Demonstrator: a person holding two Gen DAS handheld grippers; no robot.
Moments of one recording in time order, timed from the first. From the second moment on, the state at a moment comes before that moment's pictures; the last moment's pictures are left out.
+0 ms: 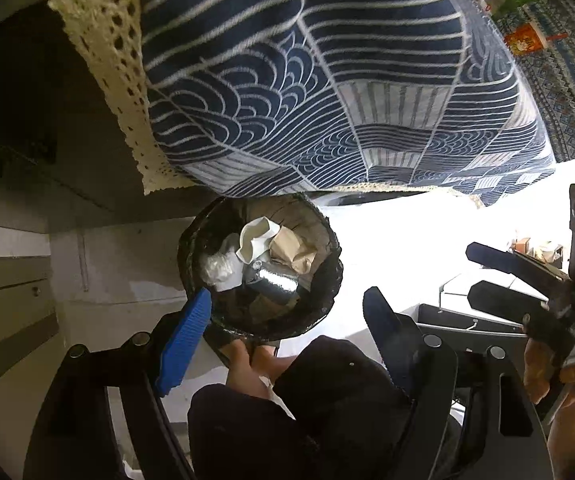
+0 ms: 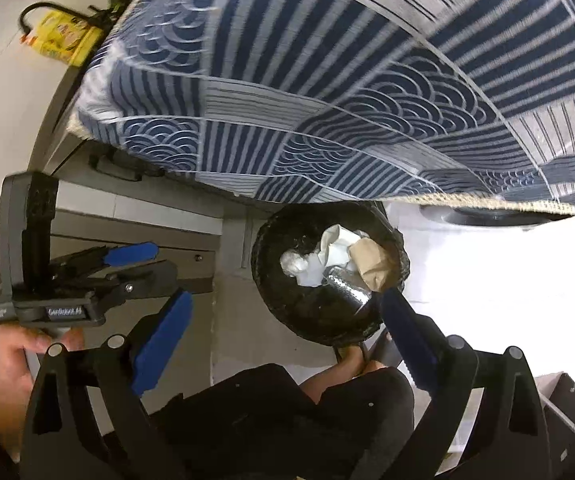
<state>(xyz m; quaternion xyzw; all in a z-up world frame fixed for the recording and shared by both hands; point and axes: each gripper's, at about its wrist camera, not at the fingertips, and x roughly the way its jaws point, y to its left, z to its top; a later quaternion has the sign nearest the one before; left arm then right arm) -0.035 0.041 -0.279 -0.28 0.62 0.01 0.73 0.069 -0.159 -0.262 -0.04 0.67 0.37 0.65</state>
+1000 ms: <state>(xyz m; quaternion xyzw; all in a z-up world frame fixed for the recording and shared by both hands) -0.040 0.035 -0.169 -0.19 0.54 0.02 0.82 0.057 -0.175 -0.159 -0.04 0.55 0.37 0.75</state>
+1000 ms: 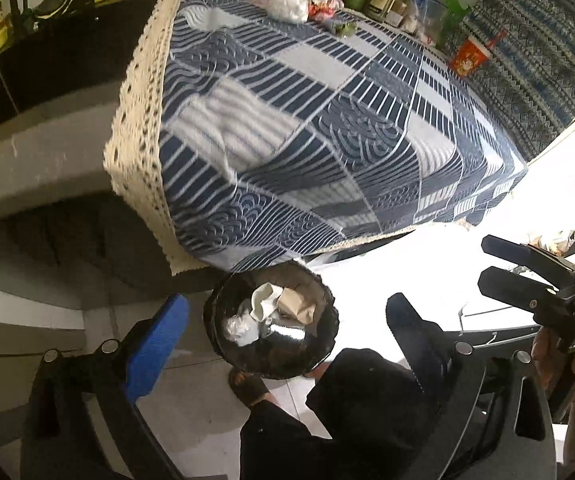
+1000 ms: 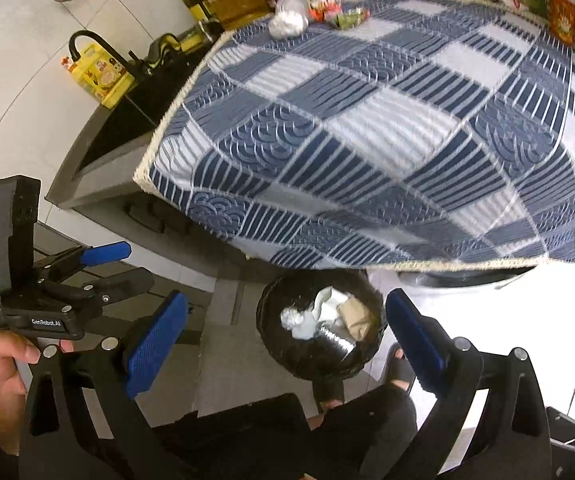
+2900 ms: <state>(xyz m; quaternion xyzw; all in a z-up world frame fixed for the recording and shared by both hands) 0.271 0.102 -0.143 -0.18 0.50 0.12 0.84 0.391 -0.043 -0.167 -0.15 0.49 0.57 0.65</state>
